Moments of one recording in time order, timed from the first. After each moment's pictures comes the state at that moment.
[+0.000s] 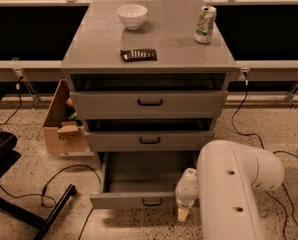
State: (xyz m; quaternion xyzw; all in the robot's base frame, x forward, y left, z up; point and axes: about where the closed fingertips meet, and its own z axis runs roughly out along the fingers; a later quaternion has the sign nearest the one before) arm 0.551 -0.169 0.163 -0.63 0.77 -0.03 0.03
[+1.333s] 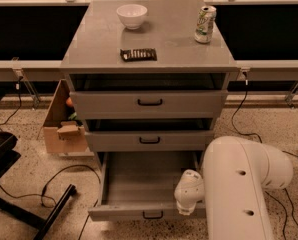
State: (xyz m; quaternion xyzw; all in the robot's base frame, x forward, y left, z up) arm 0.511 -0.169 0.187 -0.63 0.78 -0.03 0.00
